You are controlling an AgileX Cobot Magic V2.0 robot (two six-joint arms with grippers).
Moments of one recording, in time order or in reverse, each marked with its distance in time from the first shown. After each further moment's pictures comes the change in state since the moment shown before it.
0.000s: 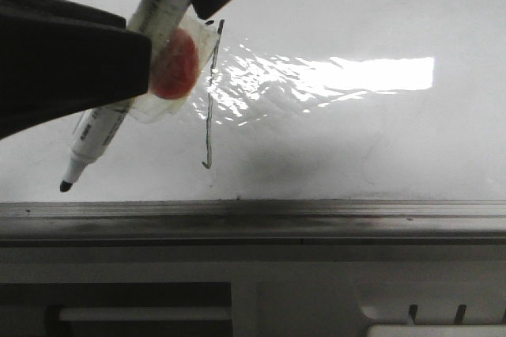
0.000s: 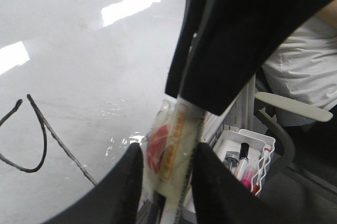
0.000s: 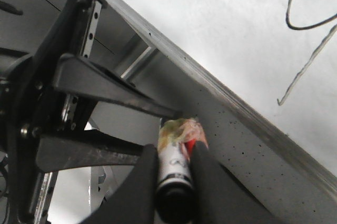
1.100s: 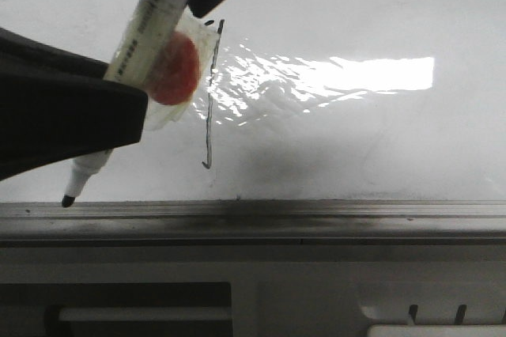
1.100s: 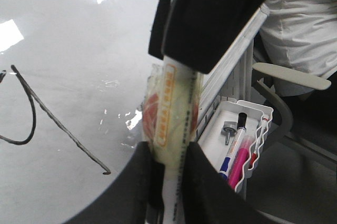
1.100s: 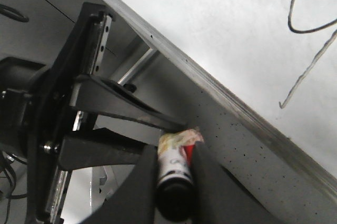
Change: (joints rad) left arm -0.004 0.000 -0.002 0.012 0.093 0.011; right arm 0.000 0.004 0.000 0.008 -0.010 -0.008
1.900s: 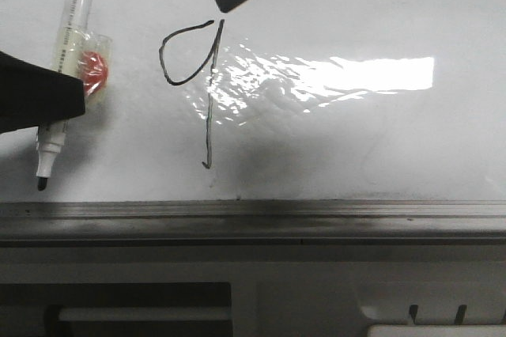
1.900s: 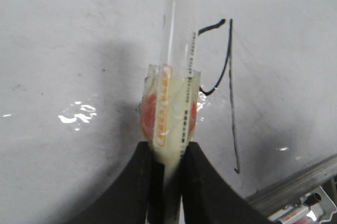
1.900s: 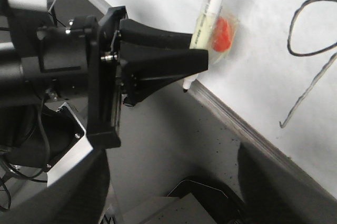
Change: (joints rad) left arm 0.107 0.096 0.000 -0.624 -0.062 -0.014; right arm 0.000 0.000 0.000 -0.006 -0.052 -0.004
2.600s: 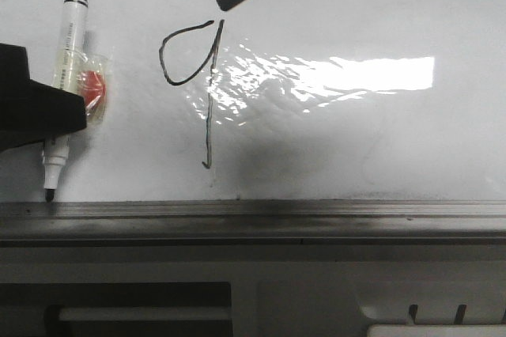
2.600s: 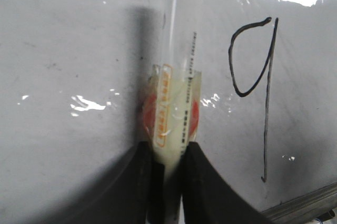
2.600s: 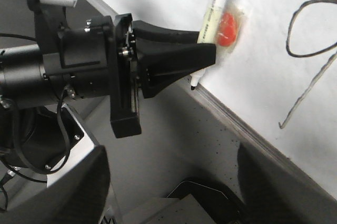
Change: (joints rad) left arm 0.001 0.065 0.000 -0.094 -0.043 -0.010; right arm 0.000 0.000 0.000 -0.001 -0.002 0.000
